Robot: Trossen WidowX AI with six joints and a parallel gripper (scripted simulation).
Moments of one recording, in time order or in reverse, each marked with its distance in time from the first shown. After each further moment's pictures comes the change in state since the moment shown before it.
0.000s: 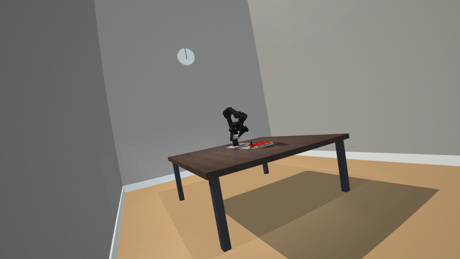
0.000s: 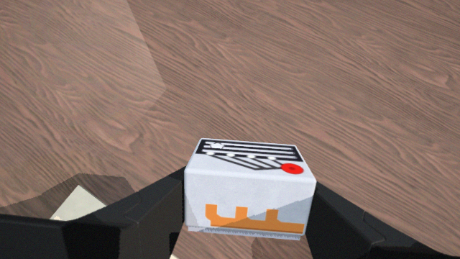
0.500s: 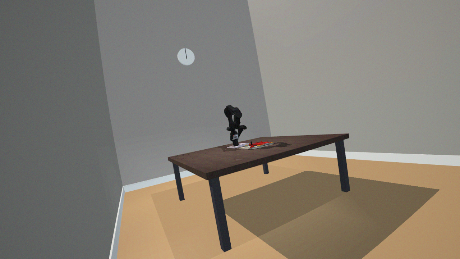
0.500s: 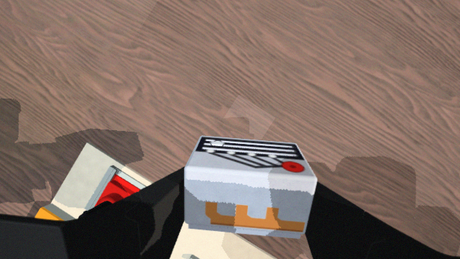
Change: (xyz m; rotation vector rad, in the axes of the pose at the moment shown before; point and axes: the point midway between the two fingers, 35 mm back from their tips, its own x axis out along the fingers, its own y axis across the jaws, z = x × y) arm 0.003 0.000 0.015 -0.006 0.384 -0.003
